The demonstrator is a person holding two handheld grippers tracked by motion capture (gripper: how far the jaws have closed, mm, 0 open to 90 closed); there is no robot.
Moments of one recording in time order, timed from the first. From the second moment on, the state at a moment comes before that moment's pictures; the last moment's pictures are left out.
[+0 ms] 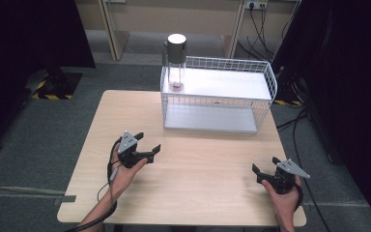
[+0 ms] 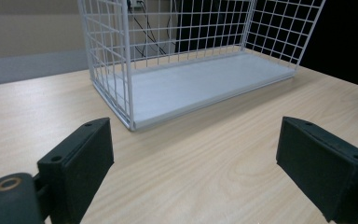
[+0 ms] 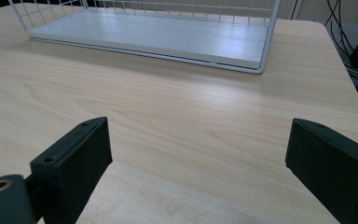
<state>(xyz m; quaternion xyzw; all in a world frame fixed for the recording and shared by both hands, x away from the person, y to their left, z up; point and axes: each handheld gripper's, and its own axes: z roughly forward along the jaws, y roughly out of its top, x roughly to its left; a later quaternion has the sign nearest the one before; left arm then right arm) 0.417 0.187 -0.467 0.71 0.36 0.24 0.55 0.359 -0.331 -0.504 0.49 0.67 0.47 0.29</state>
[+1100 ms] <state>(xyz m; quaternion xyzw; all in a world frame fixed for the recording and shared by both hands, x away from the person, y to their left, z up) 0.388 0.224 -0.492 0.71 0.39 0.24 0.54 0.359 -0.330 -0.504 0.49 0.67 0.46 0.29</state>
